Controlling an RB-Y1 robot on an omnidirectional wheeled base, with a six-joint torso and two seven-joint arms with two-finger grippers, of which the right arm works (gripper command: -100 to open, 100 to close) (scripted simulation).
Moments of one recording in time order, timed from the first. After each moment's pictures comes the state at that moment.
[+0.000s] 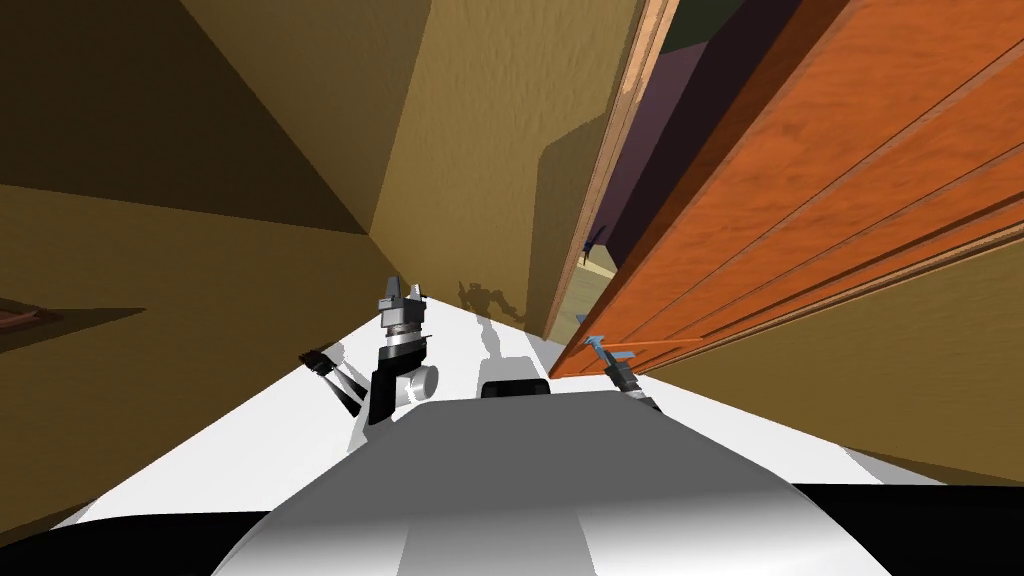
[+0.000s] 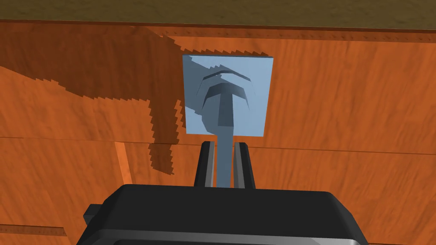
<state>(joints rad) 0.22 -0.48 0.07 -0.57 -0.05 -1.25 -0.45</state>
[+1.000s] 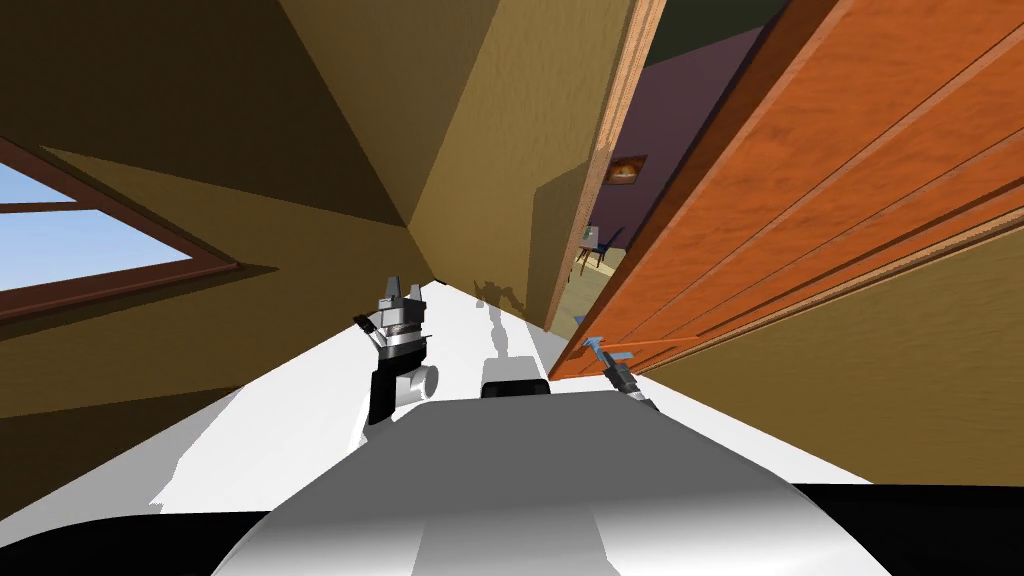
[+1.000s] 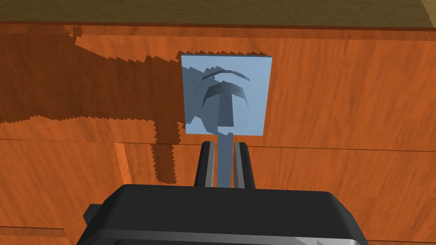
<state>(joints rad) 0.22 -0.48 0.08 -0.55 -0.04 -1.27 -0.45</state>
